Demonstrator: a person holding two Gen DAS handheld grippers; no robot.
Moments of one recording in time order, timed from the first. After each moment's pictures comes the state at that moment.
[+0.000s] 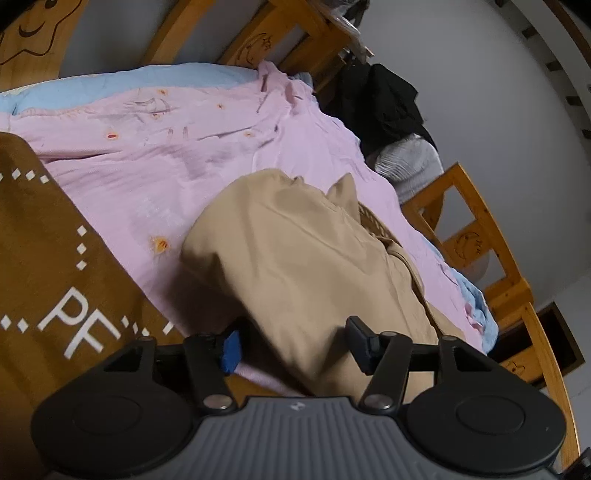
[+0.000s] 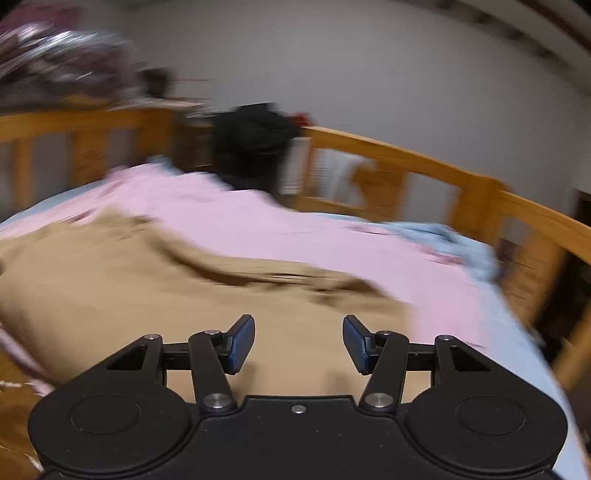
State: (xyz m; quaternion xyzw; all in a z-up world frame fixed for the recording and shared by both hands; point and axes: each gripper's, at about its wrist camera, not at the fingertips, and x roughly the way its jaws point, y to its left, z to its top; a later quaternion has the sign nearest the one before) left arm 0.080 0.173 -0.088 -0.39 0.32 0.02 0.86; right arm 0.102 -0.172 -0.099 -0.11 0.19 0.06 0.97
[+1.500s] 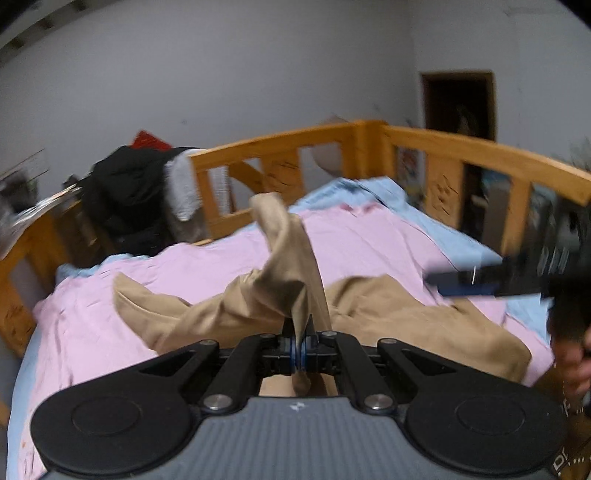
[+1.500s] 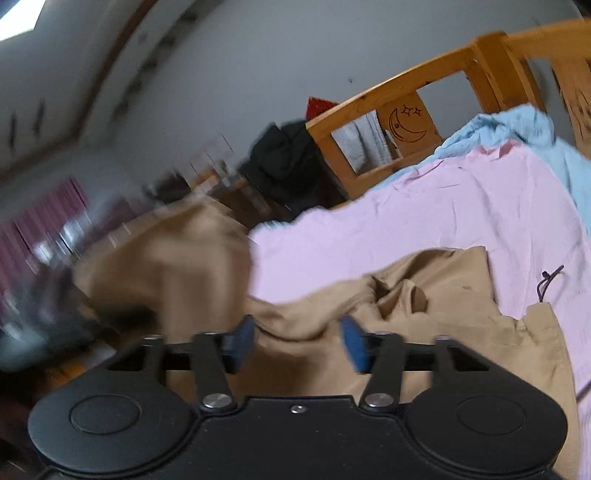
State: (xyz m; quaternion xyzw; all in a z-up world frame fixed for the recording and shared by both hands) left arm 0.136 -0.110 0.065 0.14 0.26 -0.20 0.93; right arm 0.114 -0.331 -0.046 0.31 0.21 0.20 0.90
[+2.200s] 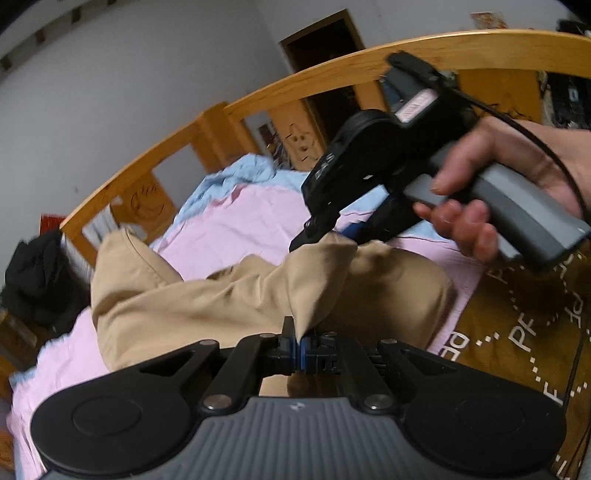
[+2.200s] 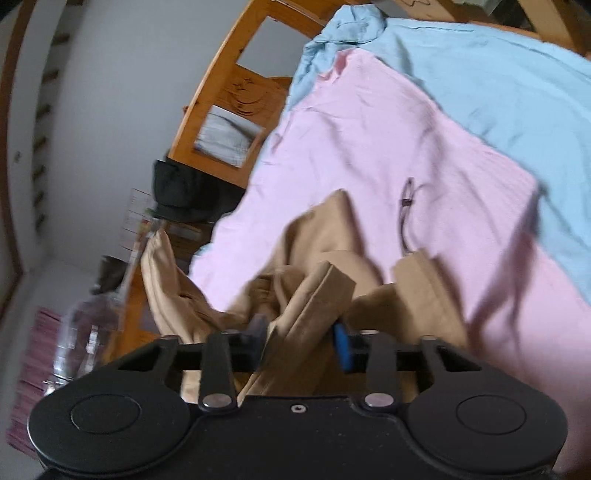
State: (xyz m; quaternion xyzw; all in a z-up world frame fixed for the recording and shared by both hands) left arm 0.076 -0.240 -0.016 0.32 0.22 -0.32 0.87; right arm 0.138 -0.436 -0.109 0.47 0.33 0.08 0.81
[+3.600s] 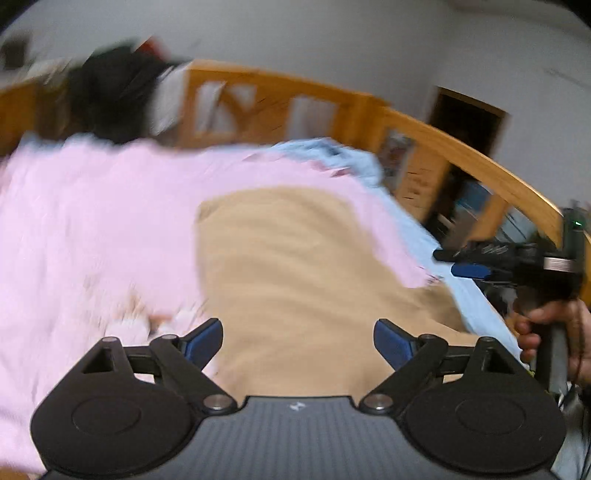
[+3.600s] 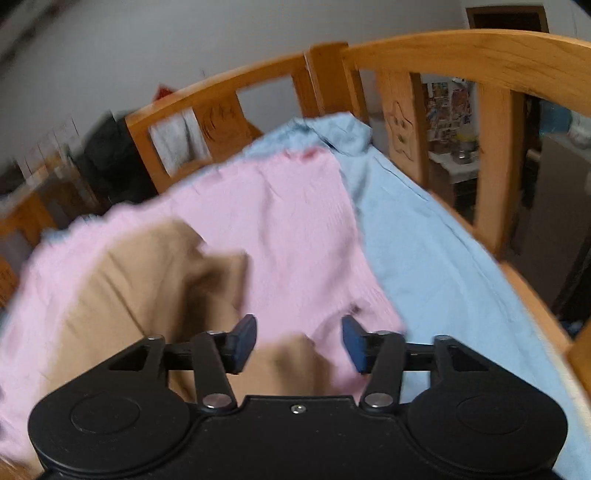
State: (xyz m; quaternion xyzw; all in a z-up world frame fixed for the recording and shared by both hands) left arm 0.141 -0.078 0.008 -0.06 0.37 -0.22 0.90; right arm 0.119 -0.412 -0.066 0.22 0.28 -0.04 0.93
